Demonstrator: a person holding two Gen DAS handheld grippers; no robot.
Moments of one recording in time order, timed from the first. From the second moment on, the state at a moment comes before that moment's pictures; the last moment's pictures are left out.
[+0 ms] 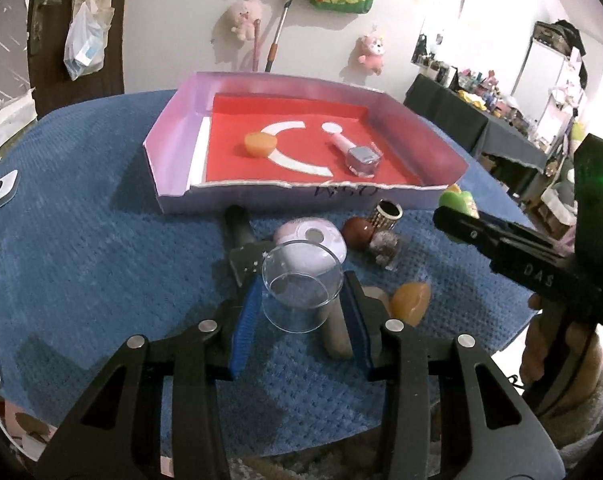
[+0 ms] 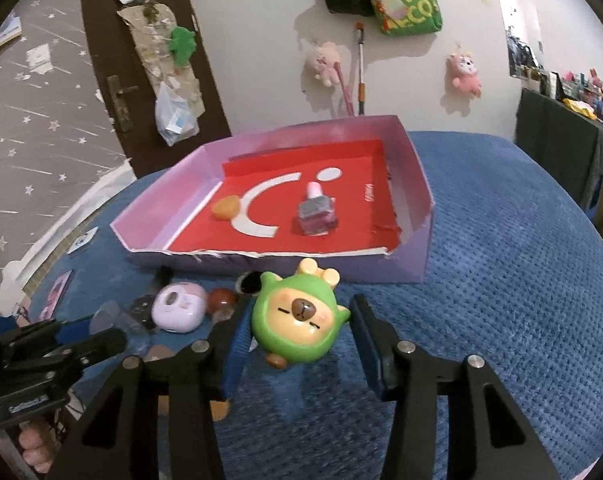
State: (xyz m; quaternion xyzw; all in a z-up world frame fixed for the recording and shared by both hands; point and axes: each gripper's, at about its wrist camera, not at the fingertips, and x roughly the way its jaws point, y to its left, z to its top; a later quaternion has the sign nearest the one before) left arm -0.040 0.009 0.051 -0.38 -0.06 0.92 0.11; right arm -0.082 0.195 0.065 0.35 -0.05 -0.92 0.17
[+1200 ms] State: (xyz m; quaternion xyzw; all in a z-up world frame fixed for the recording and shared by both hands) left arm -0.087 0.008 0.086 -0.34 -0.04 0.93 0.13; right arm -0.098 0.178 0.084 0.34 -0.03 -0.92 0.21
